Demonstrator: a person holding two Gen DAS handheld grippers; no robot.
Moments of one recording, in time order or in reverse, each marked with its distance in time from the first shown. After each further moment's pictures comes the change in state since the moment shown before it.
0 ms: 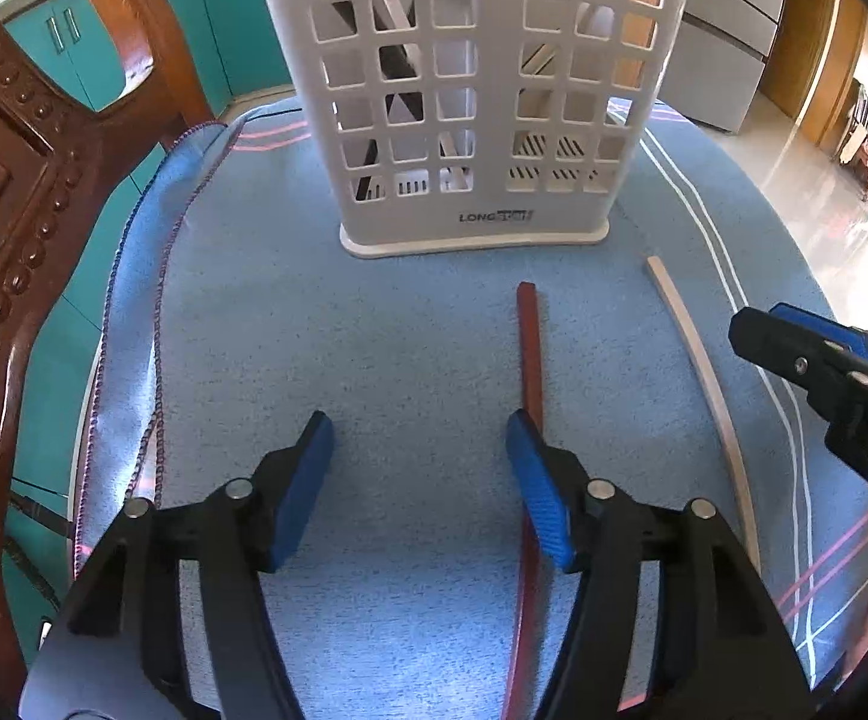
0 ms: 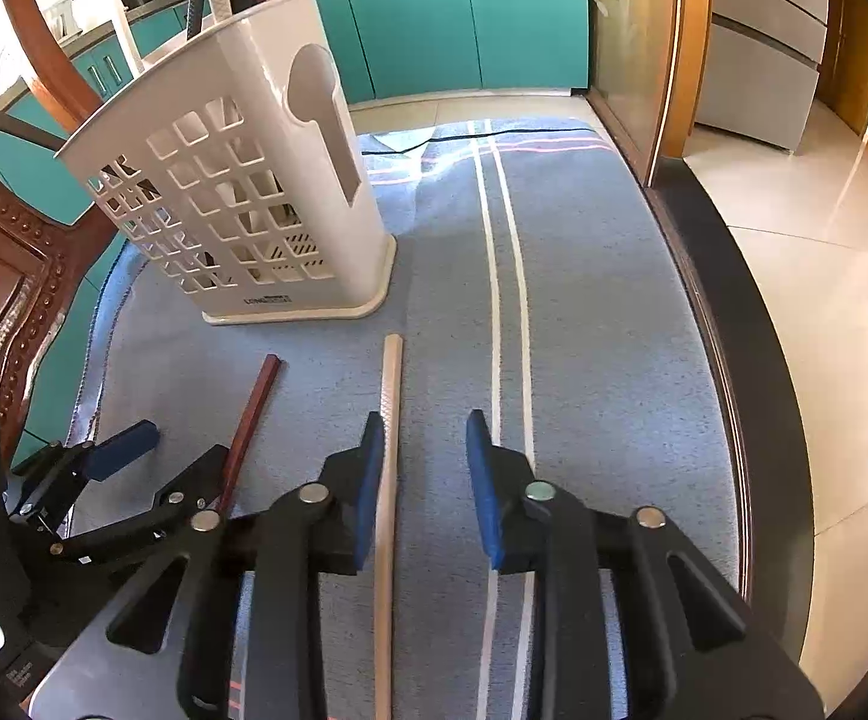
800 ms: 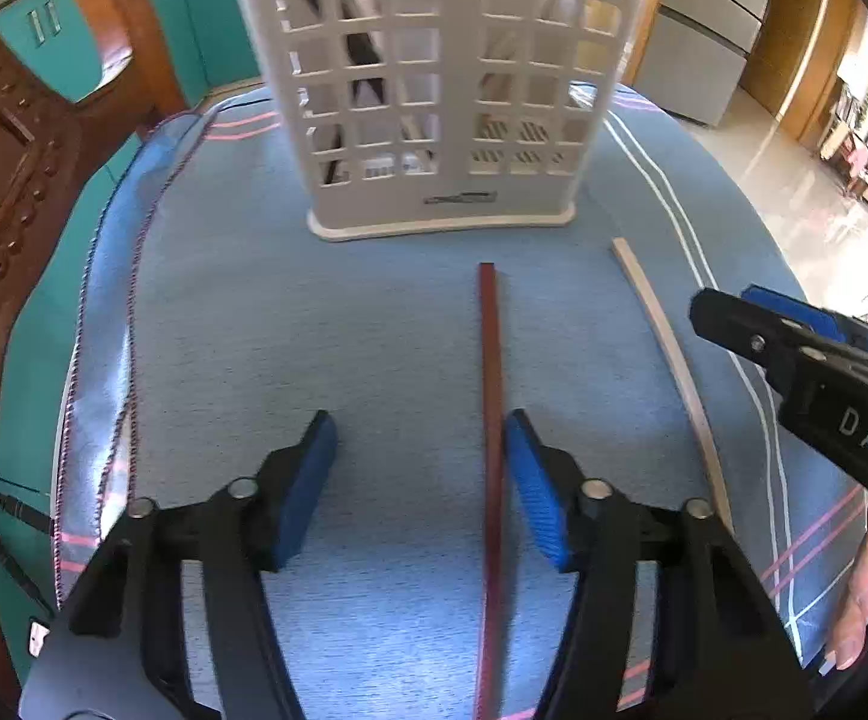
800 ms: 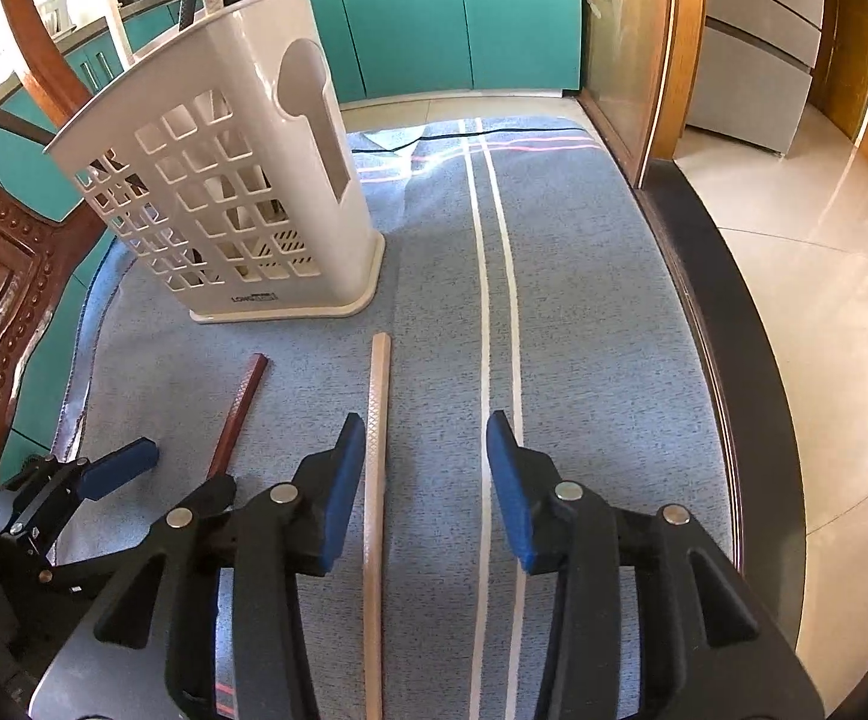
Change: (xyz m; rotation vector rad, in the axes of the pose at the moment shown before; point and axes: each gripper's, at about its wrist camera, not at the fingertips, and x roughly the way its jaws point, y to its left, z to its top) left arm 0.003 0.005 0.008 -0.002 0.024 -0.058; right arm 0.003 0.001 -0.001 -0.002 -0.002 -0.033
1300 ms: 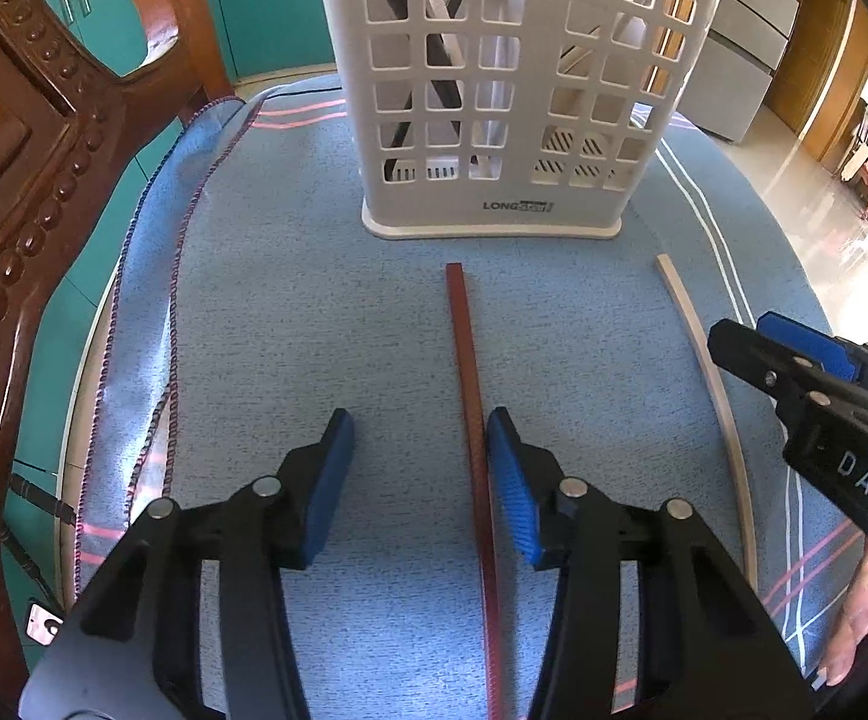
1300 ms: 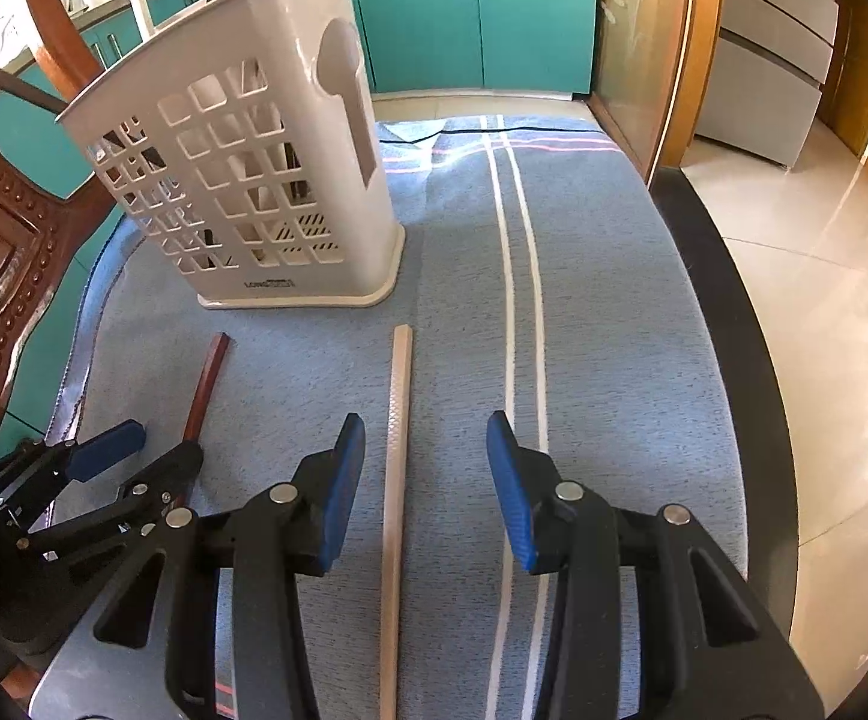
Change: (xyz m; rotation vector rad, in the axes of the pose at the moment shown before) left arm -0.004 0.016 0.001 -0.046 0.000 0.031; right arm 0.003 0.011 -0.003 -0.041 0.008 -0.008
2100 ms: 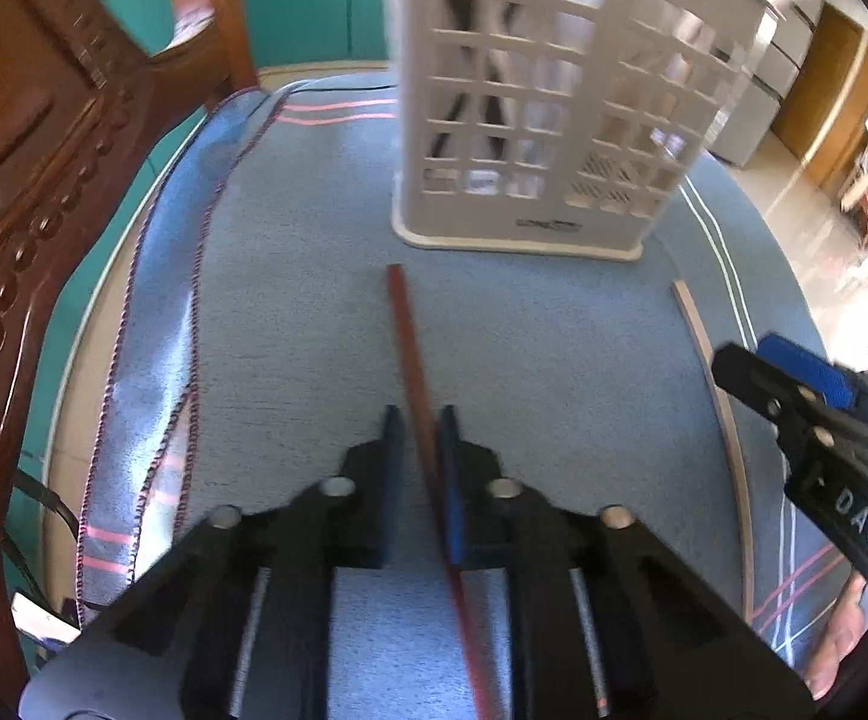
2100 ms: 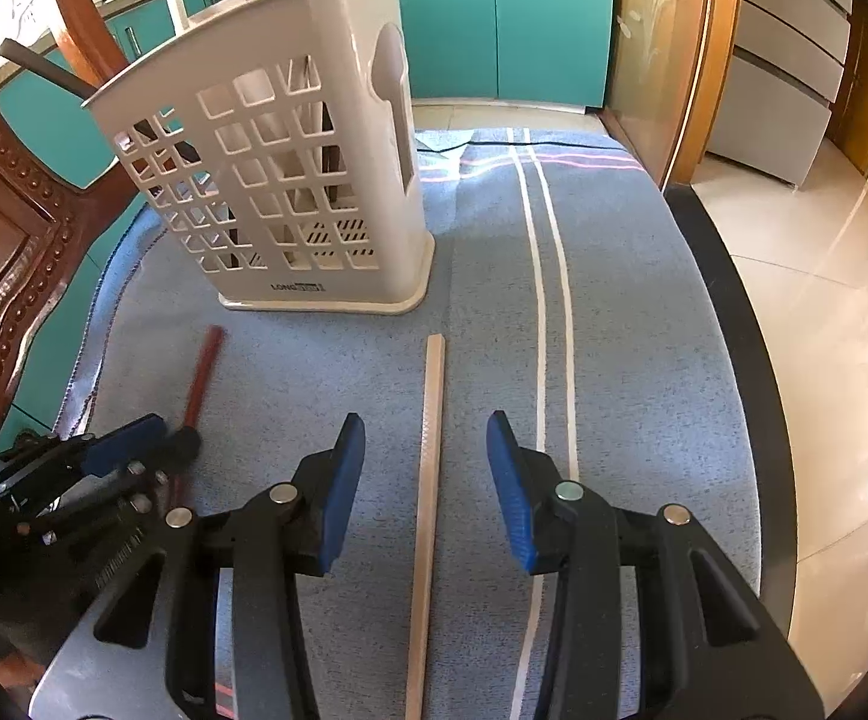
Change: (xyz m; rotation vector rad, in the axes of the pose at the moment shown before) left arm 0.002 0.031 0.002 -0.083 -0.007 -0.038; right arm -0.007 0.012 -0.003 -0.037 -0.028 0.011
